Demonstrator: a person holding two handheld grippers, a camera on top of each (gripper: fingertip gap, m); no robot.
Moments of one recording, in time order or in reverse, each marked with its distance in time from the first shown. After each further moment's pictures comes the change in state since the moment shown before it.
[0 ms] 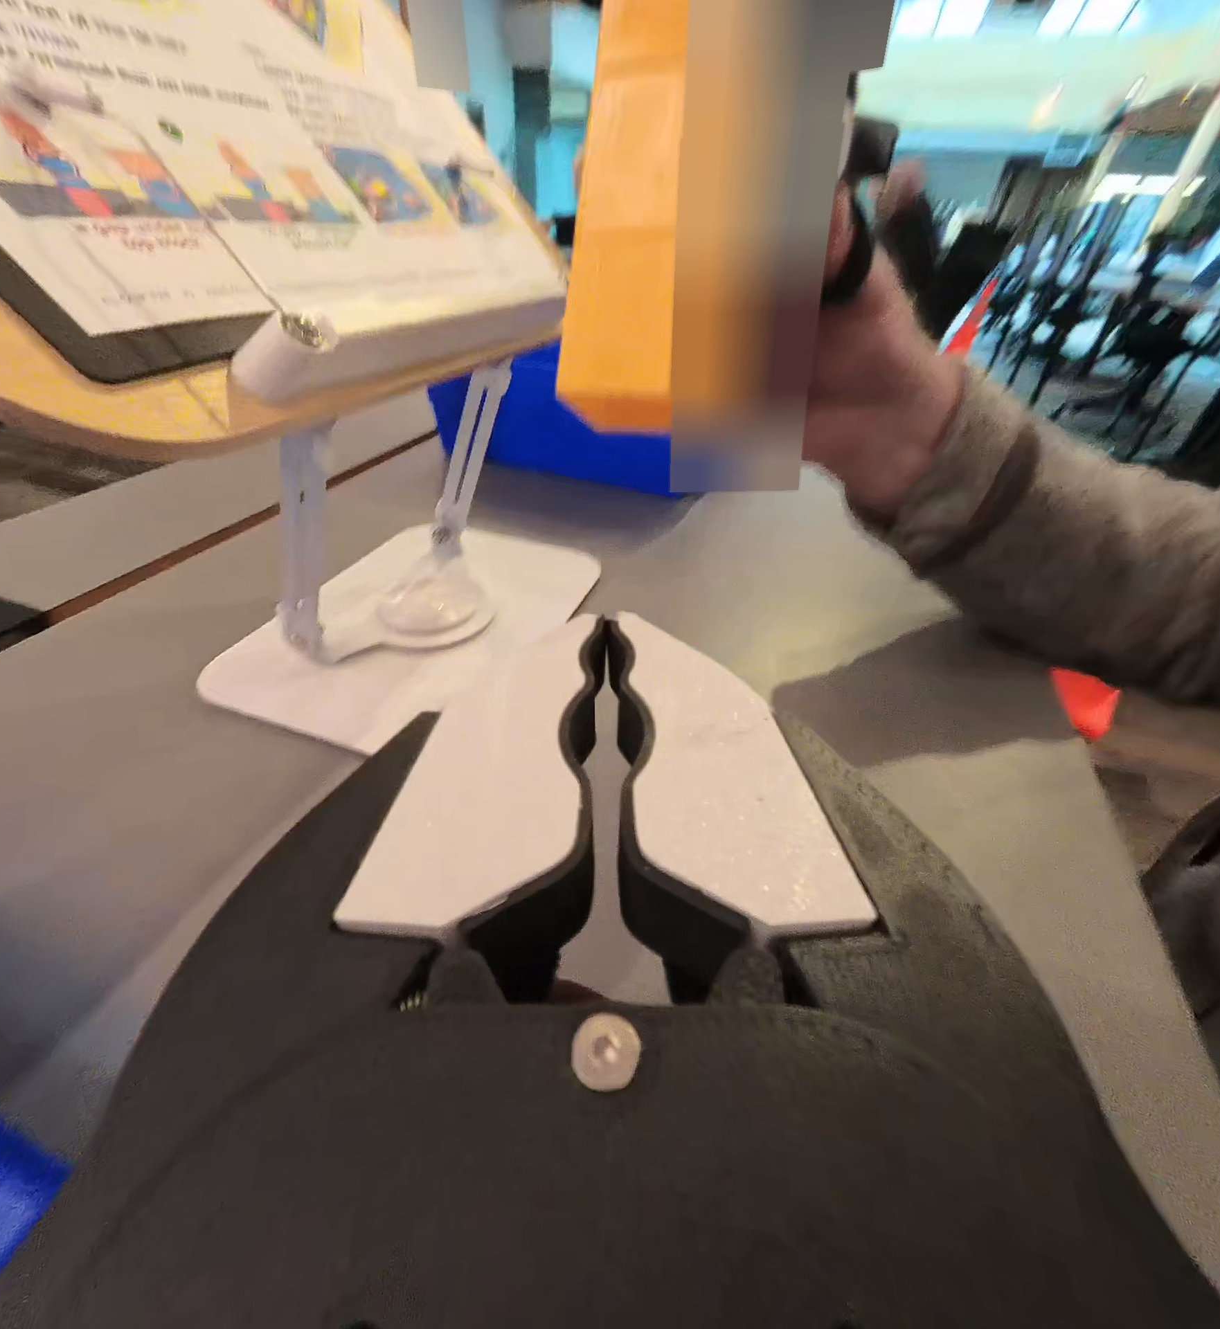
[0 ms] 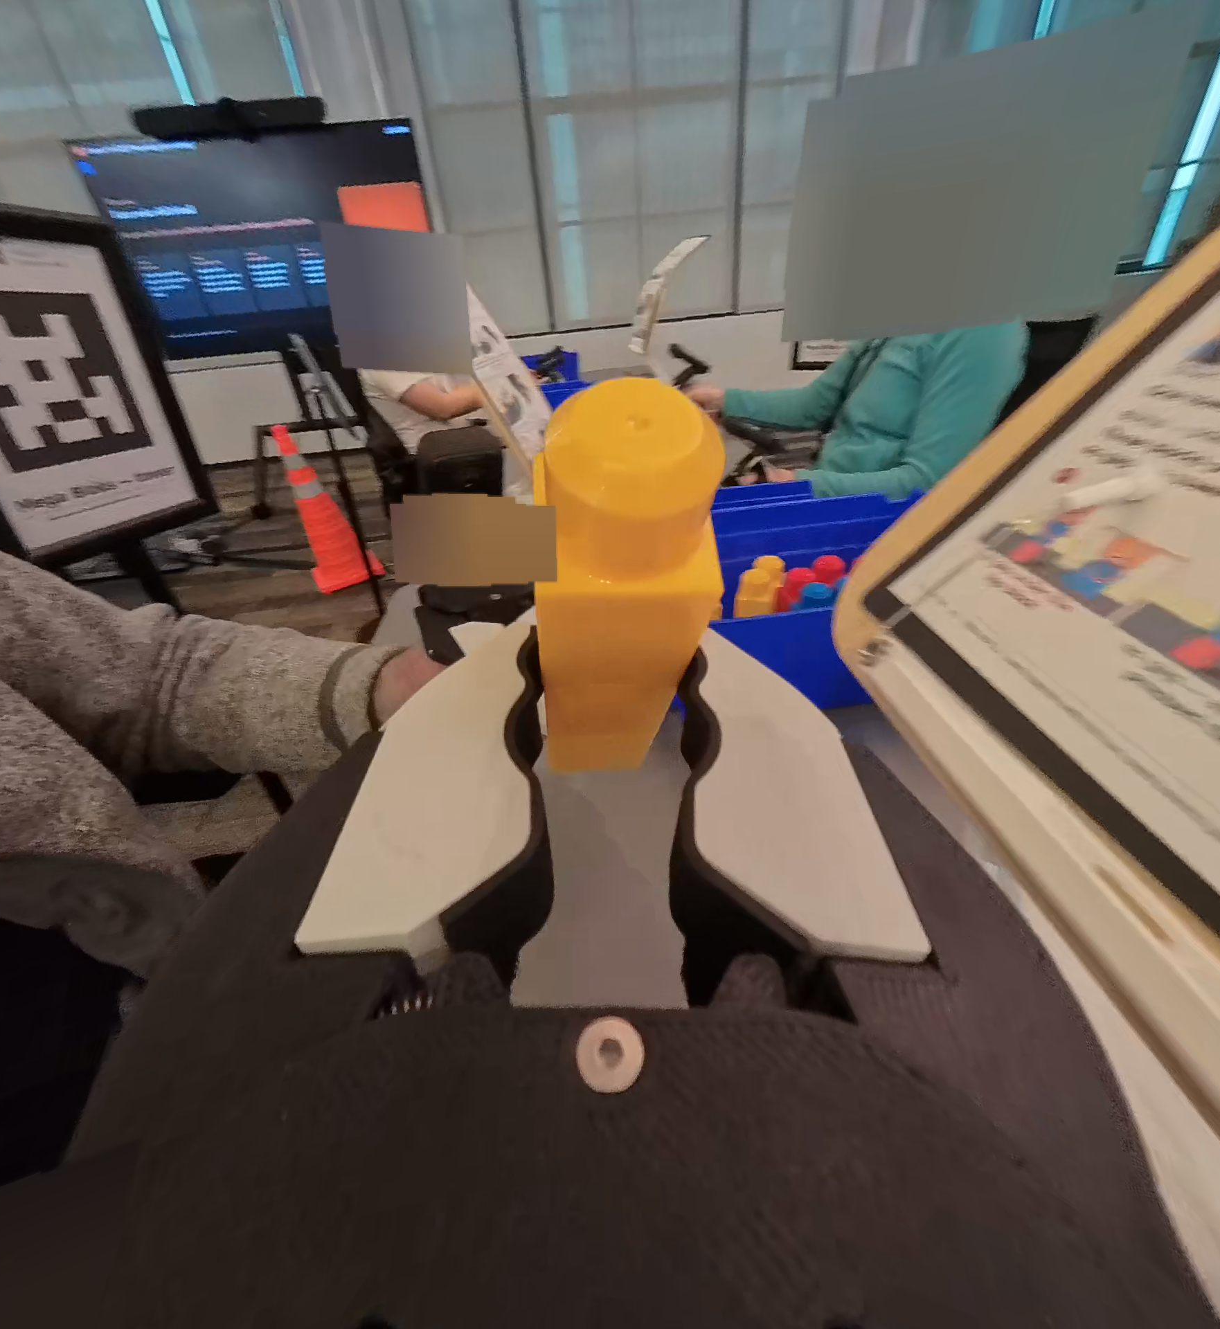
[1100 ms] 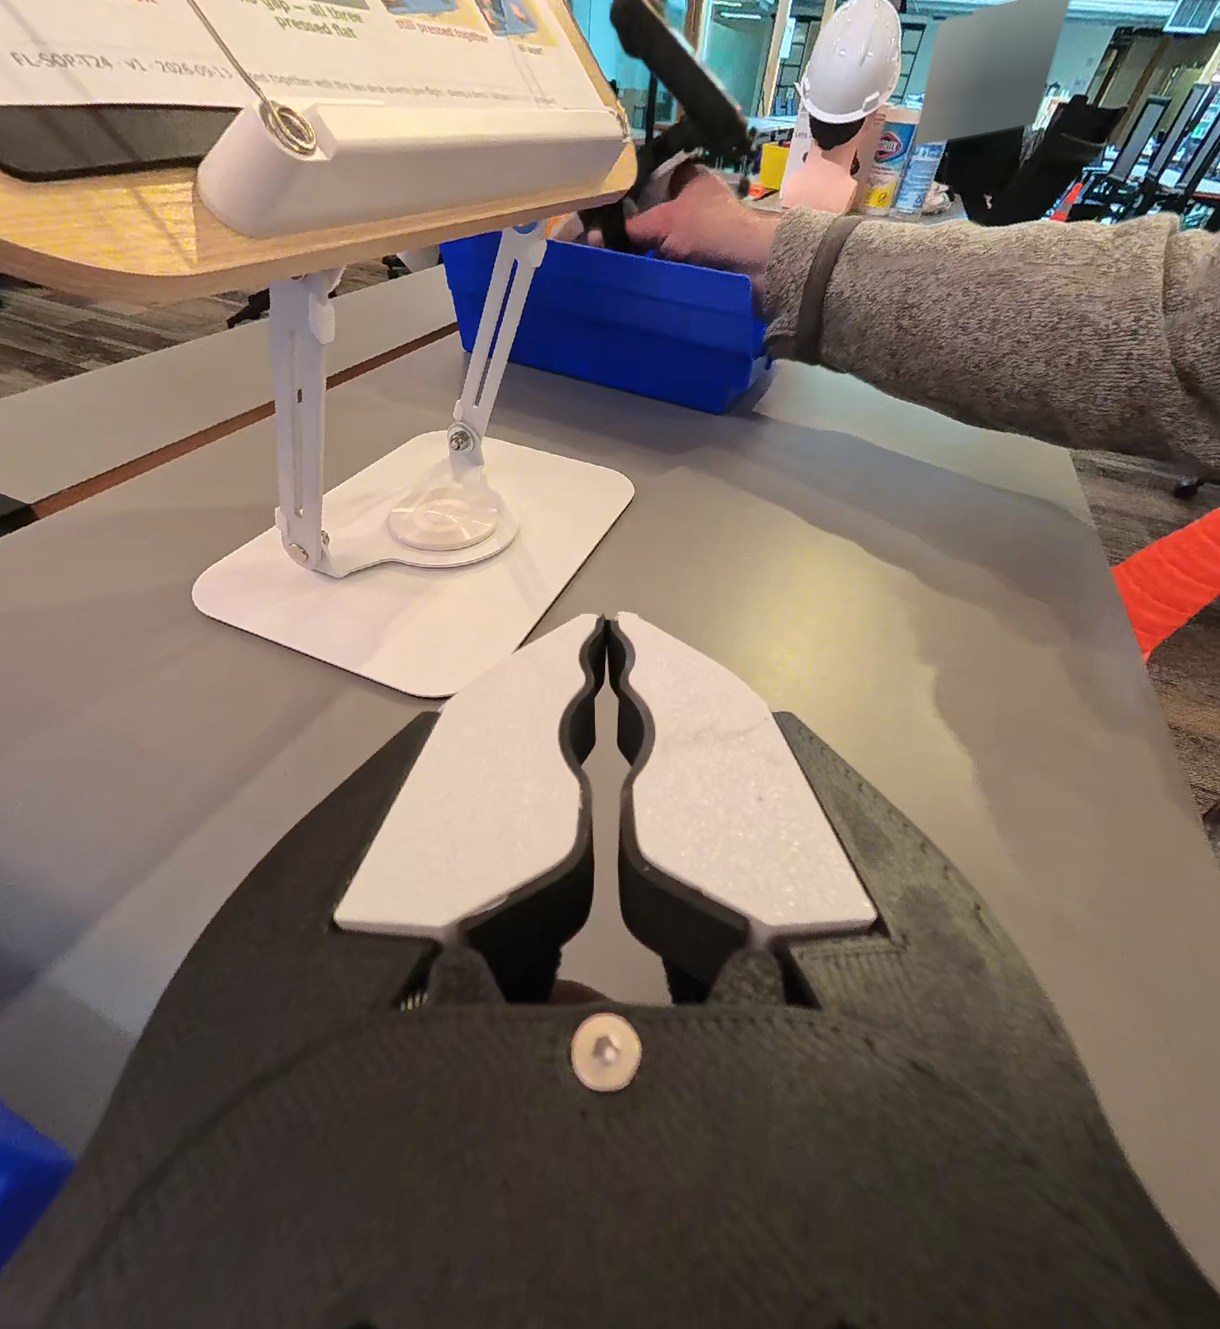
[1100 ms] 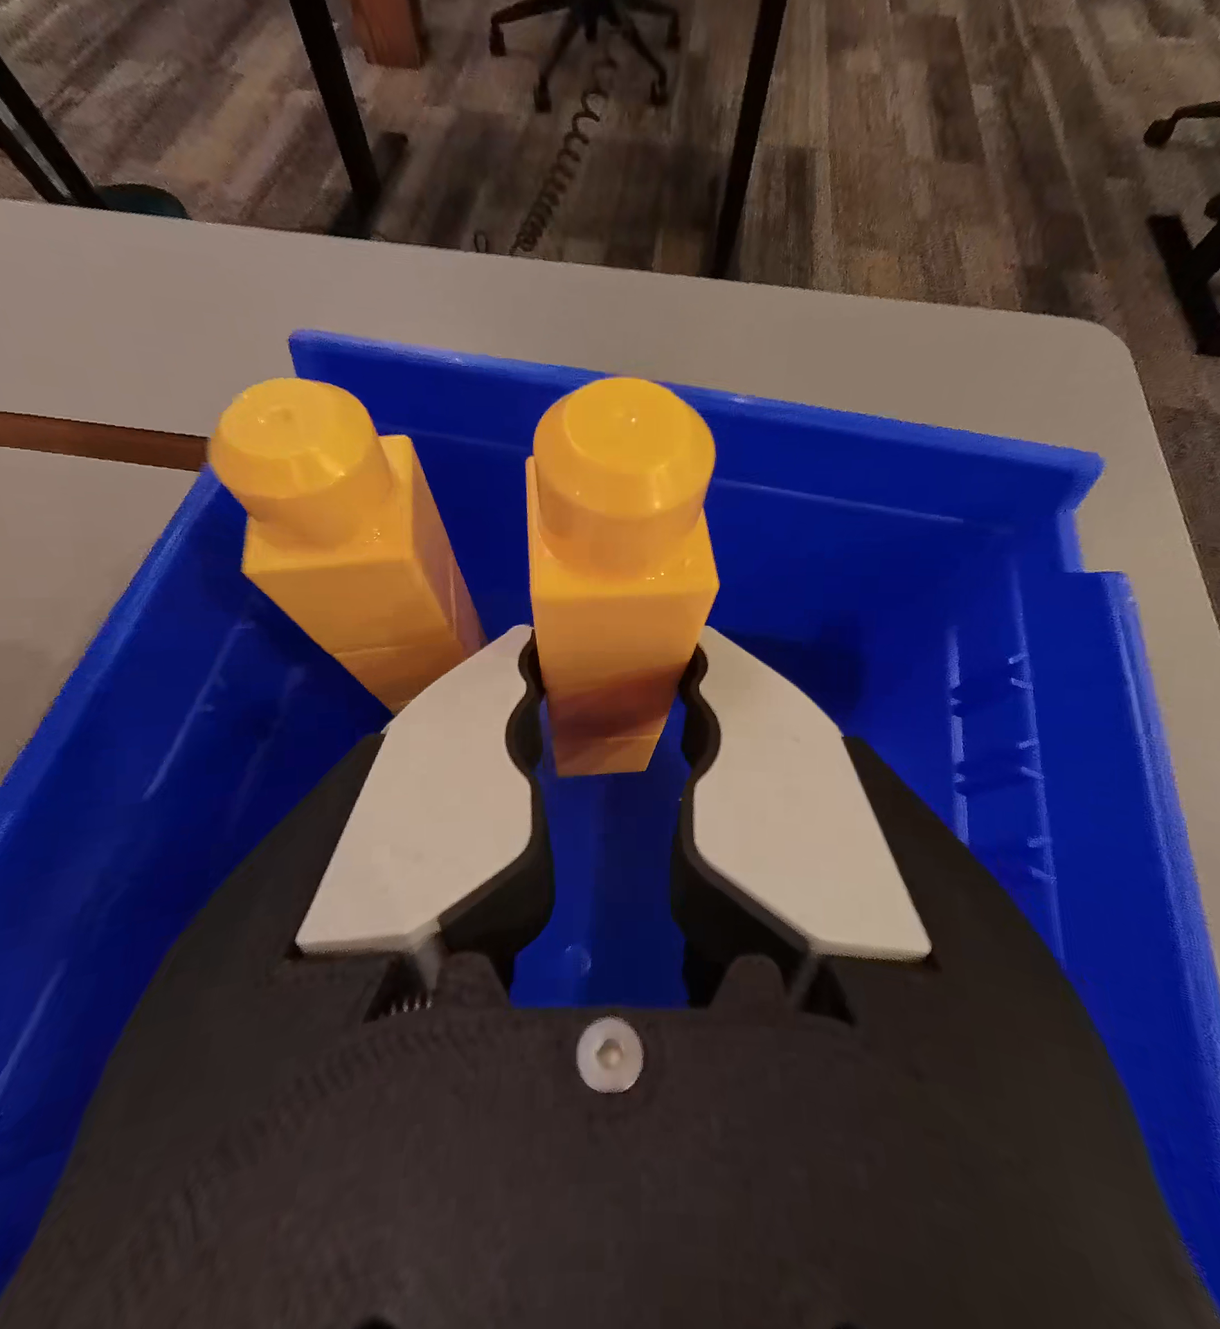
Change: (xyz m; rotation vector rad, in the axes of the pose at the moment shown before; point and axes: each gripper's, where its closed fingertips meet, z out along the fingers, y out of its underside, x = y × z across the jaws) left arm -0.013 0.032 0.013 -0.119 -0.045 -0.035; right arm 0.316 0.125 -0.382 -0.450 1.303 0.314
